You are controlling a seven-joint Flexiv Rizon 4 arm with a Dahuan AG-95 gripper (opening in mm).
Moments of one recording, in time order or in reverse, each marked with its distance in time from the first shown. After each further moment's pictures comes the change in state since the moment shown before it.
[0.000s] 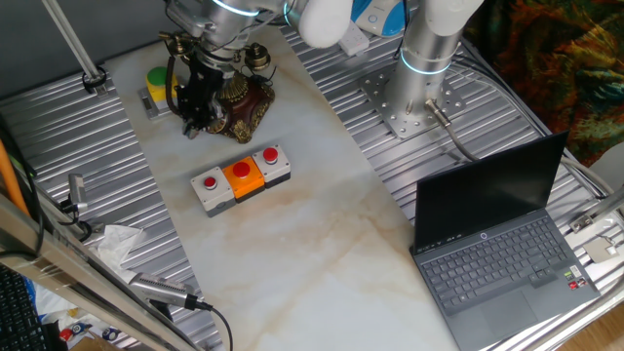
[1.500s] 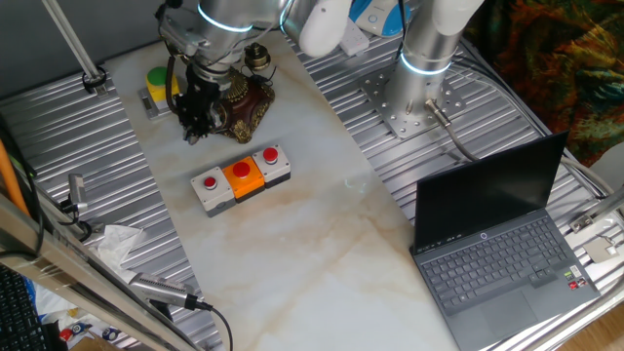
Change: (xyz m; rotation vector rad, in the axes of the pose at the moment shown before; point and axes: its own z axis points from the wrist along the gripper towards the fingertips) arm 0.008 -0.007 0.020 0.048 0.158 -0.023
